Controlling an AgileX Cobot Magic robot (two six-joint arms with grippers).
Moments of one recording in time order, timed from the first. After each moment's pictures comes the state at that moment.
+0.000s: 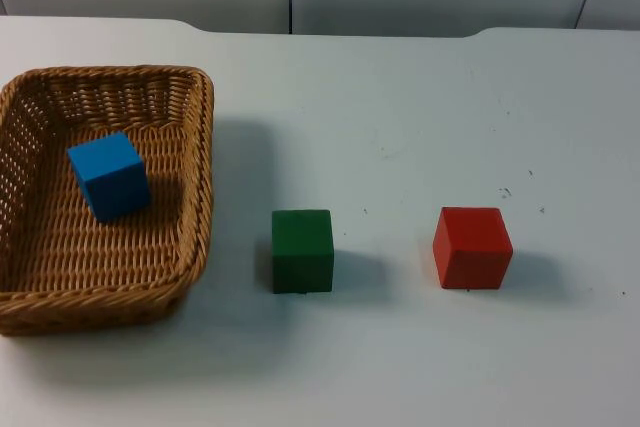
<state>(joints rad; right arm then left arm) 0.78 0.00 -0.52 -0.12 1.09 0.09 0.02 0.00 -0.51 -0.04 1.09 0.02</state>
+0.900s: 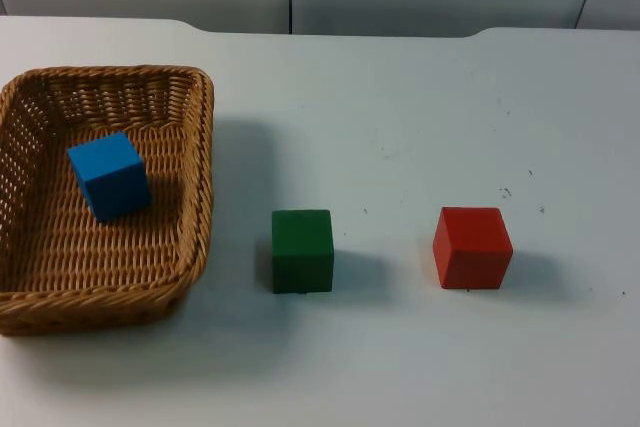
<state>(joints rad) 0.78 0.00 -0.52 -0.12 1.09 0.11 0.02 0.00 -0.51 -0.04 1.09 0.03</state>
